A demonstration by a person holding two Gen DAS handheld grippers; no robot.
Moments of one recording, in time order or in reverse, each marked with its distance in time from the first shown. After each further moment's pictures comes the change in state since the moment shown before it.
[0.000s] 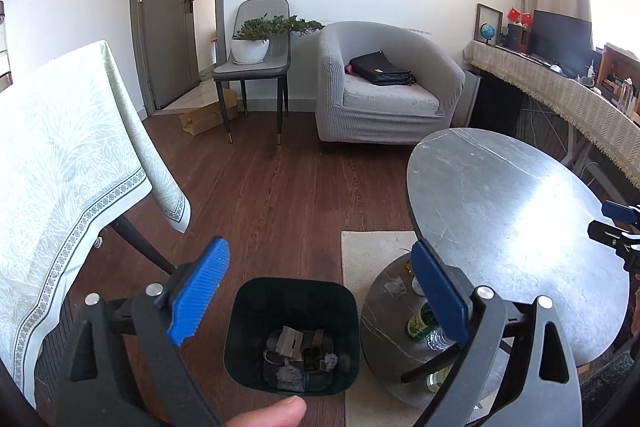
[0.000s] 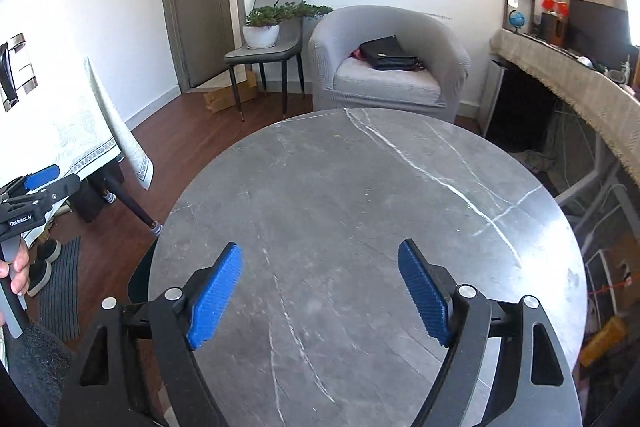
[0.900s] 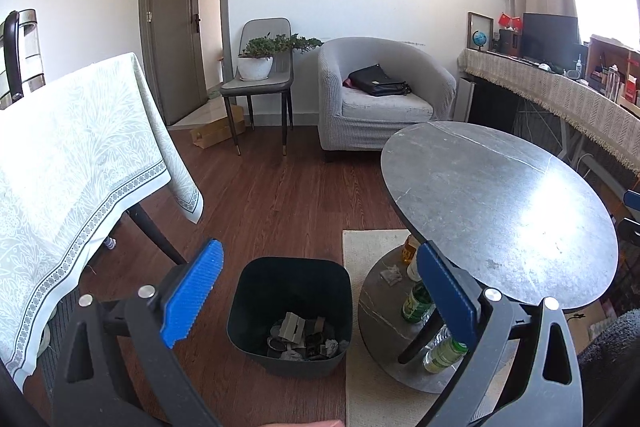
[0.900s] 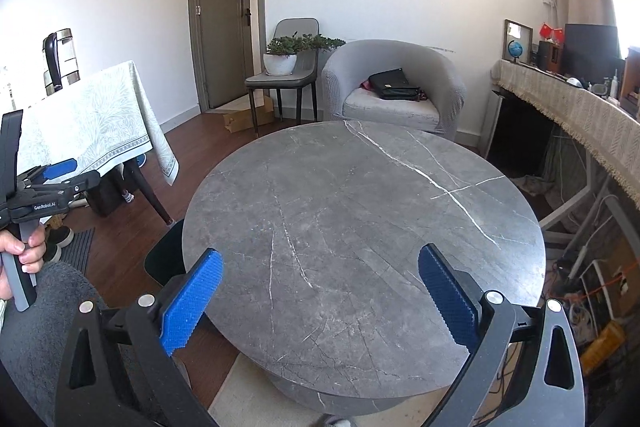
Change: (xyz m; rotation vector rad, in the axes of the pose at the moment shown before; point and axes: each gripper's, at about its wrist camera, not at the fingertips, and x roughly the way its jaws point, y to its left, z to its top) left arm -0.067 -0.026 -0.054 0.026 -0.065 0.028; right arm -0.085 -0.015 -0.070 -0.056 -0.121 0.074
